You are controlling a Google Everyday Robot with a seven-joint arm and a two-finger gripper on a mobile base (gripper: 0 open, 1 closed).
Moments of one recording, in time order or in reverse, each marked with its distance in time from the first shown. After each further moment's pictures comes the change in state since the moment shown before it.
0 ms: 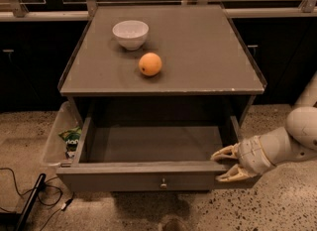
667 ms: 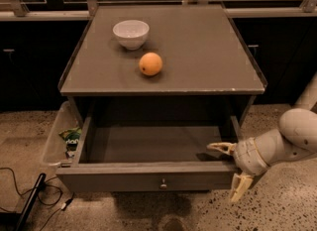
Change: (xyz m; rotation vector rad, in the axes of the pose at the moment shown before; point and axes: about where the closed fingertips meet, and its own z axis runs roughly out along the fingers) arm 0.013 -0.002 0.016 -0.026 -0.015 0.031
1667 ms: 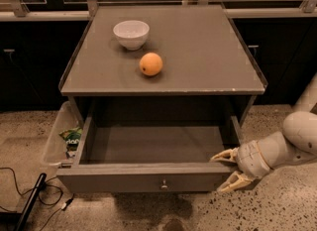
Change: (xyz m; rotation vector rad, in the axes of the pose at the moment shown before) arm 0.001 0.009 -0.002 -0.007 -0.009 0.024
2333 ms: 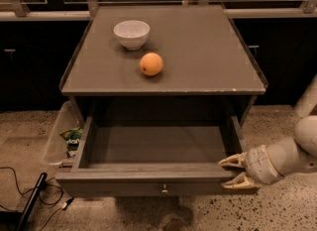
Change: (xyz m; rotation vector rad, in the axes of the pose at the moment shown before) arm -0.007 0.016 -0.017 0.028 0.048 -0.004
